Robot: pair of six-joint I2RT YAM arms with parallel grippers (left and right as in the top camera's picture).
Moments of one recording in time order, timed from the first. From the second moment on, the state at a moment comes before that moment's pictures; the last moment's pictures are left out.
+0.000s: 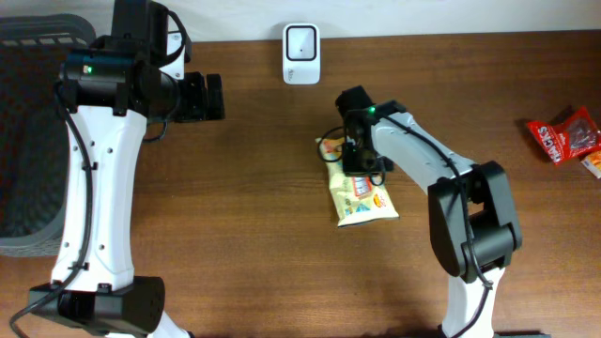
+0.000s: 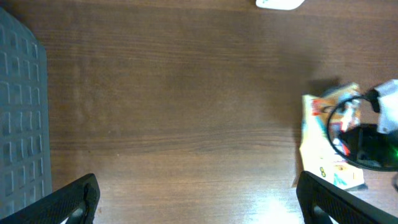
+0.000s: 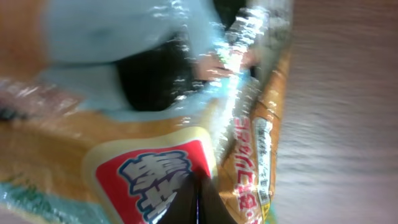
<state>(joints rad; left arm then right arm) -0.12 1.79 2.14 -1.45 0.06 -0.16 0.36 2.09 1.53 -0.96 0.07 0.39</state>
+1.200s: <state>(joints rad) -0.12 1.79 2.14 -1.45 0.06 -0.16 0.20 2.10 1.69 -1.27 -0.36 0.12</state>
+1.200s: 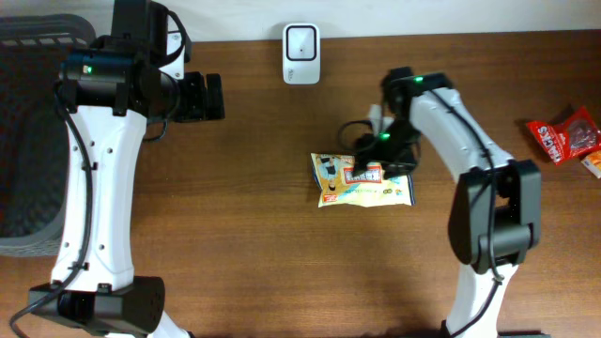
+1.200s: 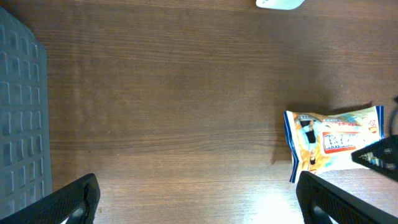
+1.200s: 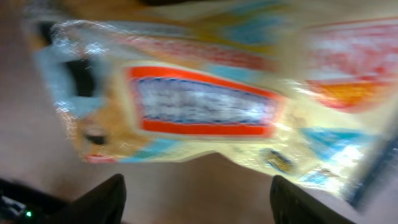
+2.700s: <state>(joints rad) -0.12 1.79 2.14 -1.45 0.06 -0.16 -0.33 2.11 1.95 -1.60 -0.25 0.02</state>
